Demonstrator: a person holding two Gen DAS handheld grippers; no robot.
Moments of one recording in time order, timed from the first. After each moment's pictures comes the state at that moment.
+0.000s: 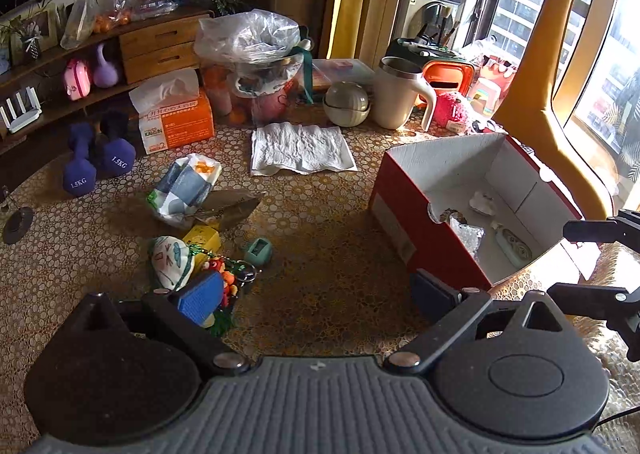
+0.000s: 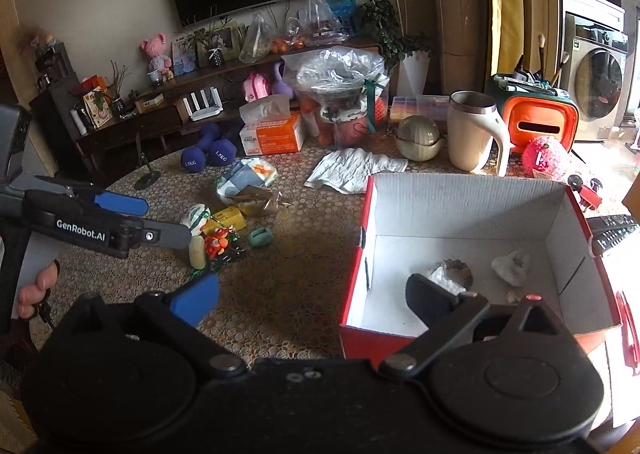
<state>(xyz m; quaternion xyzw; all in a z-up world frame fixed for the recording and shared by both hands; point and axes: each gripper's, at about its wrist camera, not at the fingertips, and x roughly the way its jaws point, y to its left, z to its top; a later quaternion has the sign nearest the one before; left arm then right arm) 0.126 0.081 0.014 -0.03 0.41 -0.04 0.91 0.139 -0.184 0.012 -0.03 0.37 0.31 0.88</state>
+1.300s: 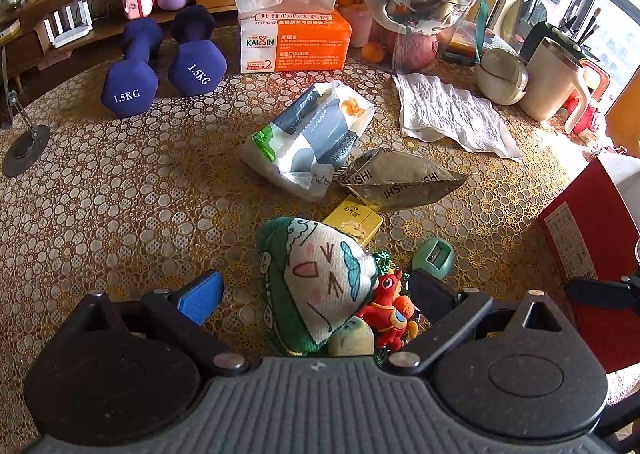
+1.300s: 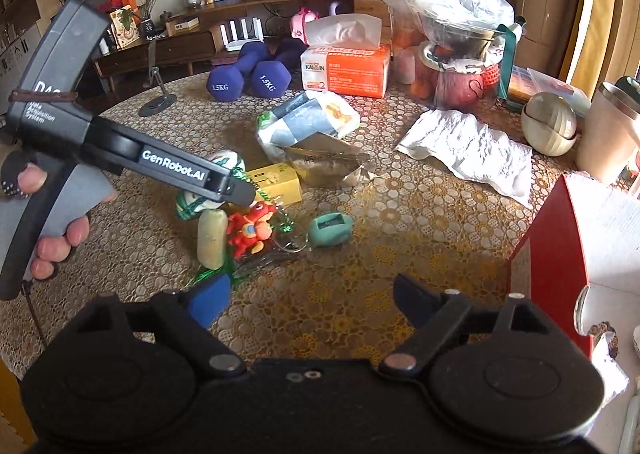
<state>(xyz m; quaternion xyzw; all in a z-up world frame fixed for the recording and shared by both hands) 0.219 0.202 -0.107 -0.10 0.47 0.04 0.87 0.203 -0.014 -0.090 -0.11 0.41 0.35 0.84</state>
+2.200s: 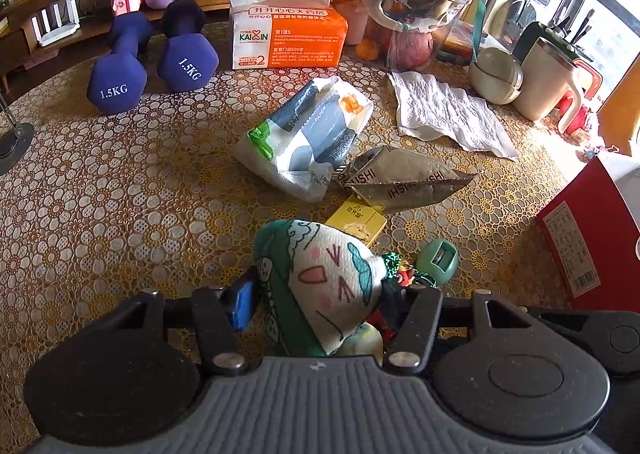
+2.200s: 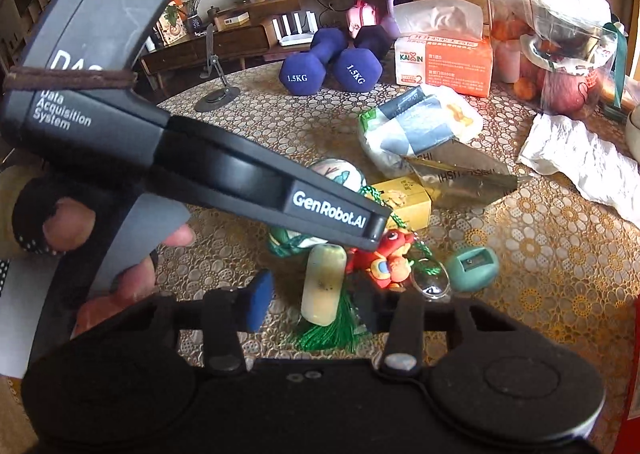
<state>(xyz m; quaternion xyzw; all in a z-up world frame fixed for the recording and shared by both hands) 0.223 0.210 -0.116 -0.11 0.47 0.02 0.88 0.200 0.074 -0.123 -0.09 0.41 0.42 0.80</state>
